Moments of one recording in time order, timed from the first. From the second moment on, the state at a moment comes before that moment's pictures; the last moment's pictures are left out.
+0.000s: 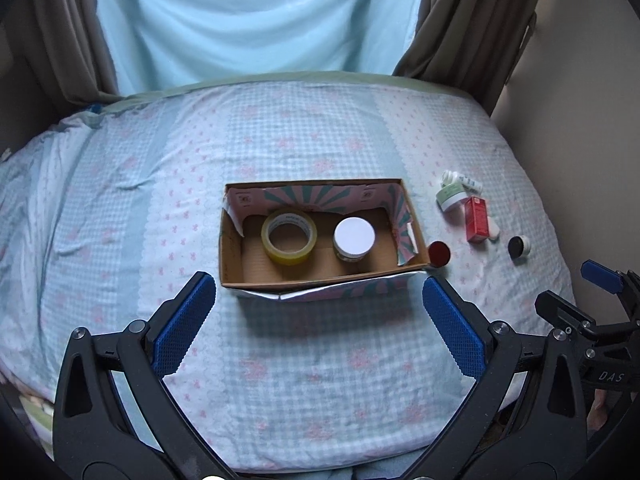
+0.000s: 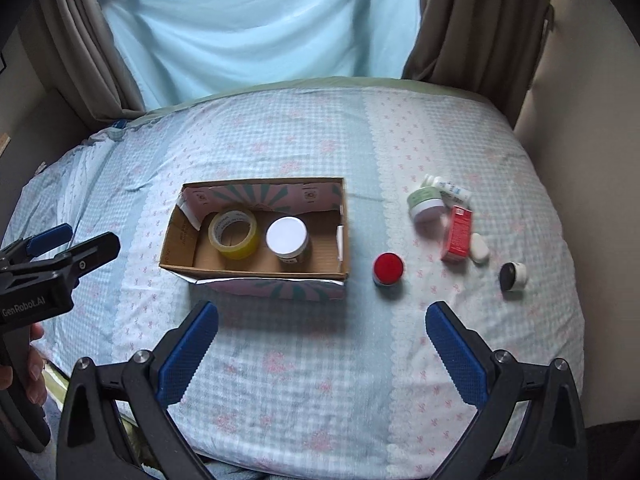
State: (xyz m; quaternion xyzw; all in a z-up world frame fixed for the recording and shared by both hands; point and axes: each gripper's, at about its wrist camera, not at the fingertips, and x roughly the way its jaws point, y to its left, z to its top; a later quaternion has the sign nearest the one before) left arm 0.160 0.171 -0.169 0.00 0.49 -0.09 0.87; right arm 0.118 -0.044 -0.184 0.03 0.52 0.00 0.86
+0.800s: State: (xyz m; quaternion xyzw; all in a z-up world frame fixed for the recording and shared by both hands) left arm 0.102 -0.058 -0.180 -0.02 0.44 0.01 0.90; right arm 0.124 -0.276 -0.181 0.05 0.51 0.02 0.86
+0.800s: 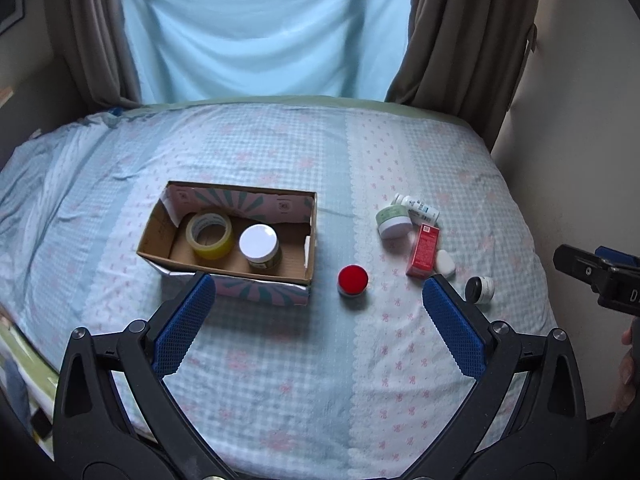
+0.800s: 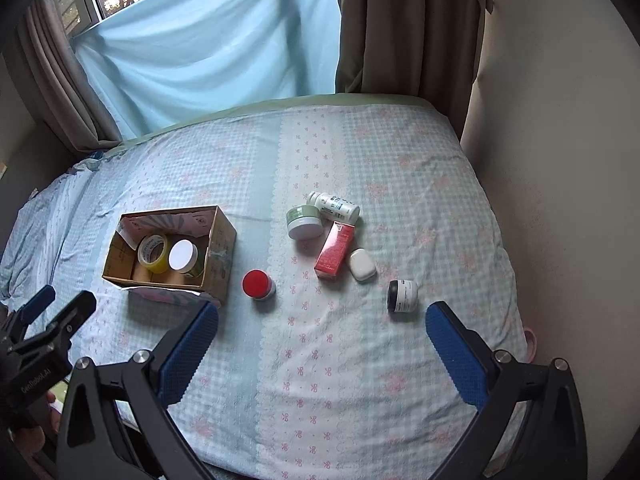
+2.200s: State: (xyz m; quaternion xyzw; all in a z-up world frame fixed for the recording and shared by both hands) left arm 0.259 -0.132 -0.508 0.01 0.57 0.04 0.82; right arm 0.357 -0.256 -0.472 0.05 0.67 0.04 0.74
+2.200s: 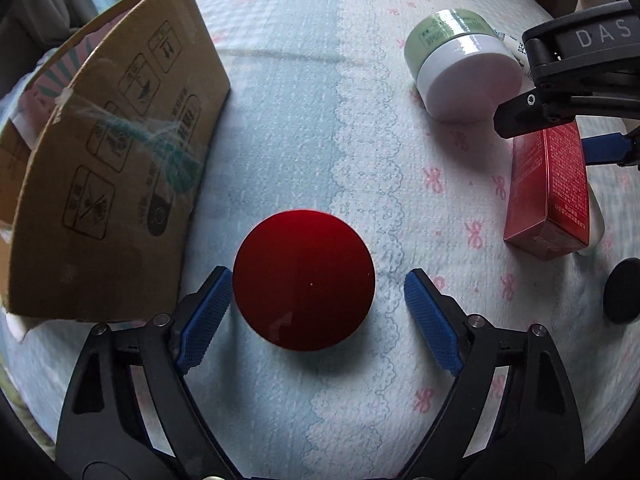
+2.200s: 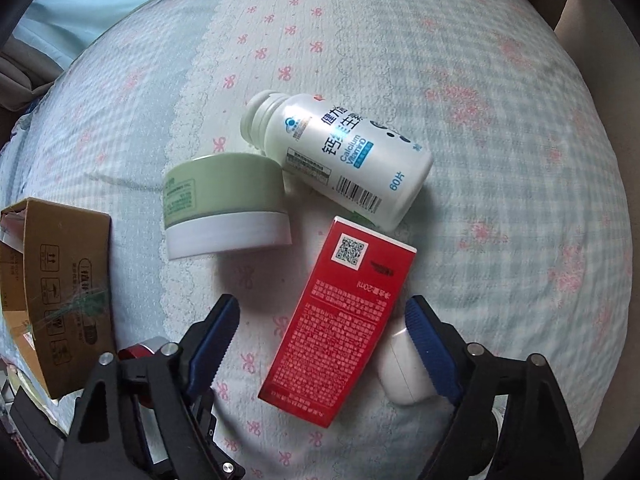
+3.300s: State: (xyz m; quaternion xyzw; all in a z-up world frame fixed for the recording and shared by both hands) left arm 0.243 -0.121 -0.445 -0.01 0.55 0.01 0.83; right arm 0.306 -0.282 -0.416 0.11 0.62 0.00 0.78
